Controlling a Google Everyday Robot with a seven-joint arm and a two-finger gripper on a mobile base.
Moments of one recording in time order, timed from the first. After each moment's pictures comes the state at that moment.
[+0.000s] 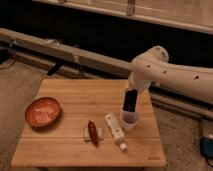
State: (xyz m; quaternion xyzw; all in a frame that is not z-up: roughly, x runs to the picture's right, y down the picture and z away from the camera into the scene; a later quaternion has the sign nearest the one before) arm 0.151 0.025 0.724 -0.13 0.15 0.77 0.61
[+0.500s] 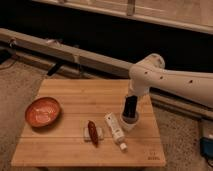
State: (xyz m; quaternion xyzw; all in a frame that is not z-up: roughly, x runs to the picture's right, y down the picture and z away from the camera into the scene) arm 0.154 0.052 0.744 -0.13 0.17 0.77 0.60
